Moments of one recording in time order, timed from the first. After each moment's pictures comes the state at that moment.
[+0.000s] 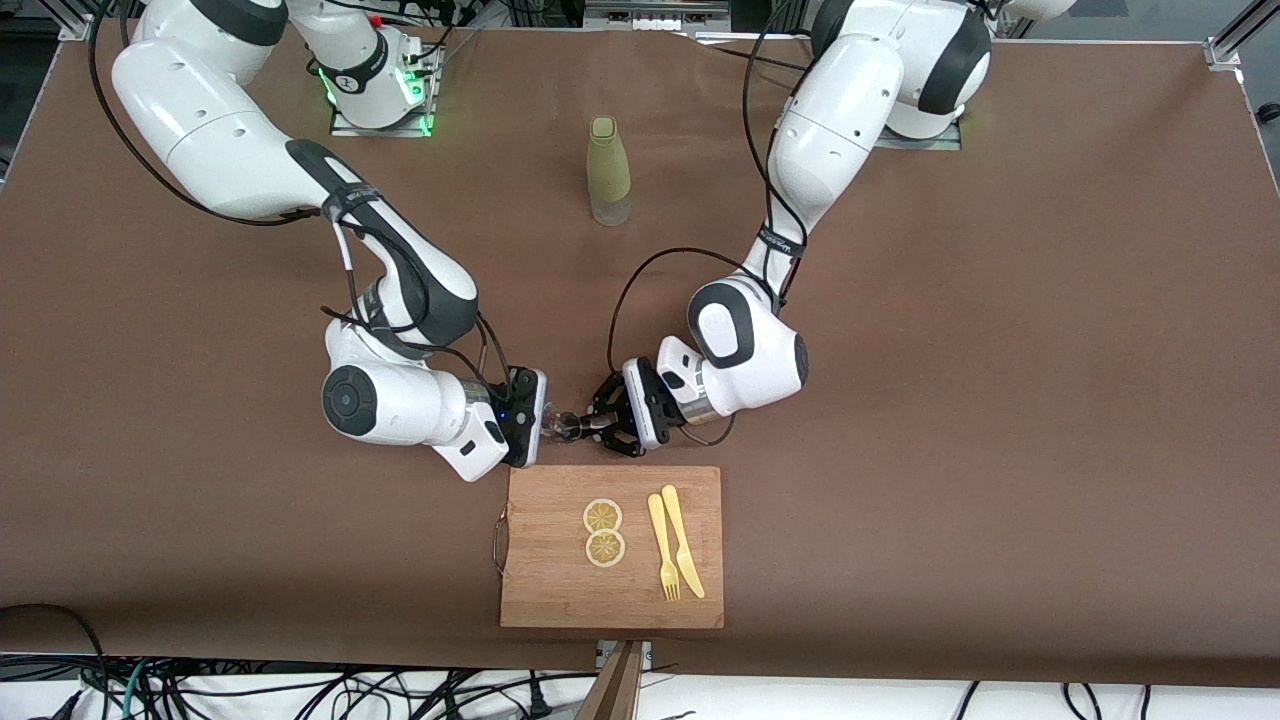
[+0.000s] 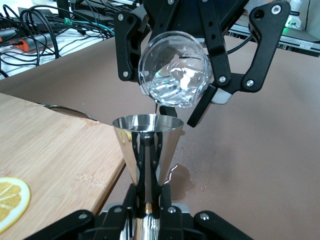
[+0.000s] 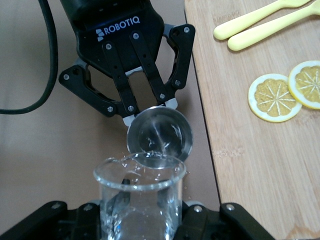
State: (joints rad) left arm -0.72 1.11 0.14 -1.13 -1.69 2.46 1.82; right arm -0.08 1.00 0.73 -1.26 -0.19 2.11 -0.94
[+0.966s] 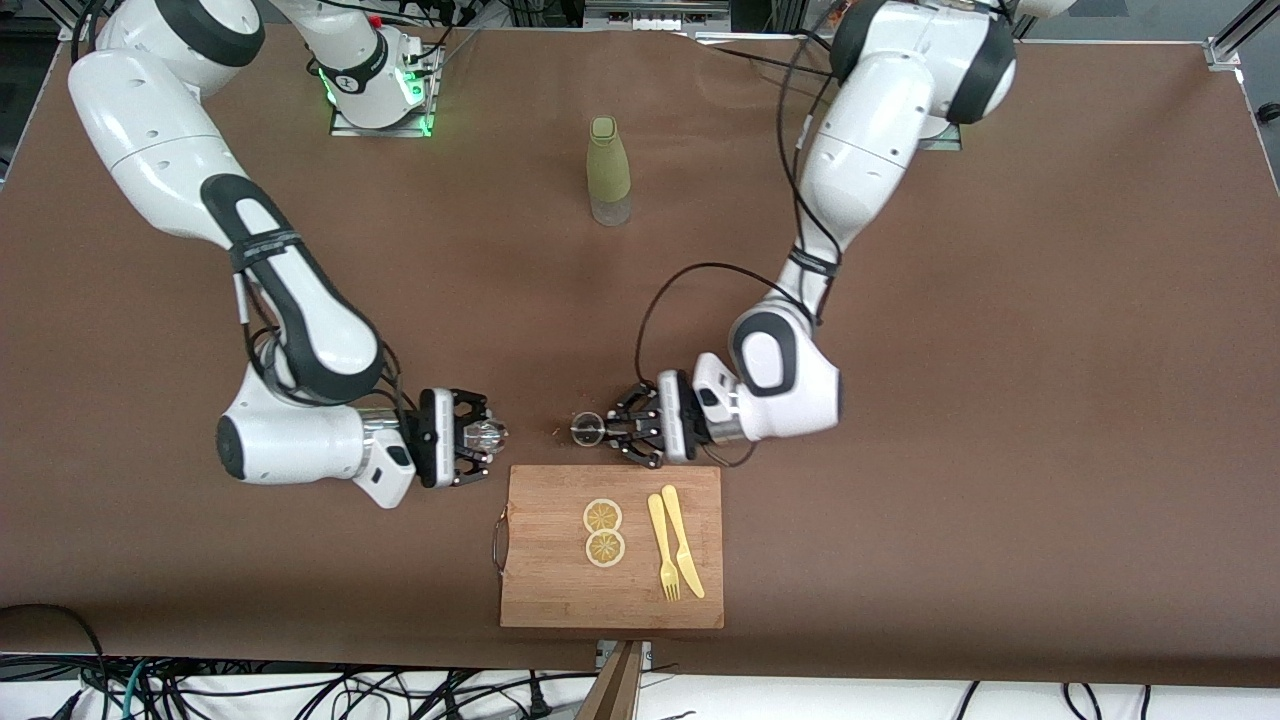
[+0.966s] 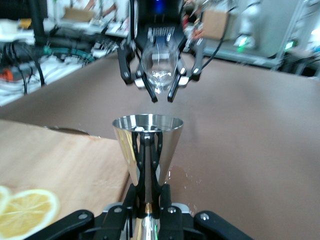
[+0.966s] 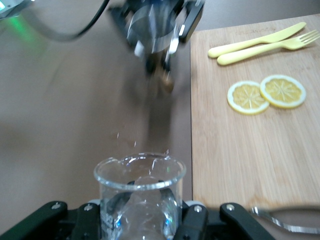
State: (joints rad) left arm -0.56 1.11 0.16 -1.13 -1.69 2.11 1.99; right arm -0.17 1.00 0.55 -1.26 0.33 2.05 -1.59
